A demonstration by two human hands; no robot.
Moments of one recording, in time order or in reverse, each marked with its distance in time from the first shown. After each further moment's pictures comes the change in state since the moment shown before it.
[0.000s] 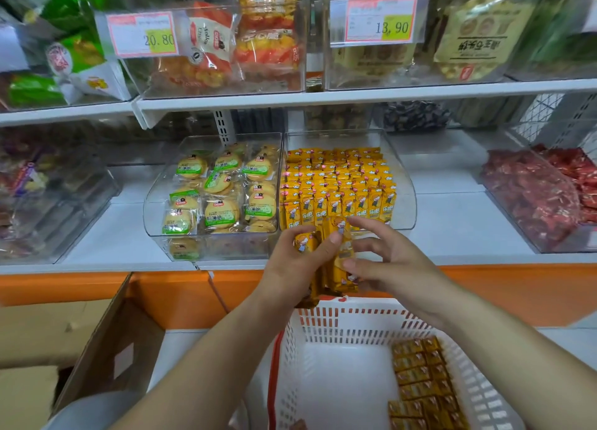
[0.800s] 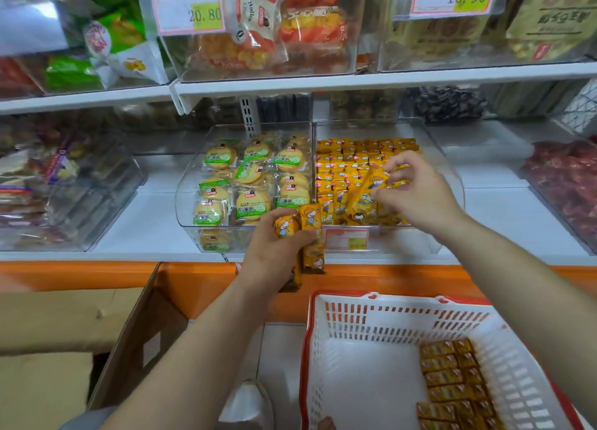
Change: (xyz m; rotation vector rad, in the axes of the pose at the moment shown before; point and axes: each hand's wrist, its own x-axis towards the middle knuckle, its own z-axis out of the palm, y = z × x) left_hand 0.014 0.009 -0.072 0.023 0.159 0.041; right_hand 0.103 -0.019 -0.006 -0.490 0.387 -0.273
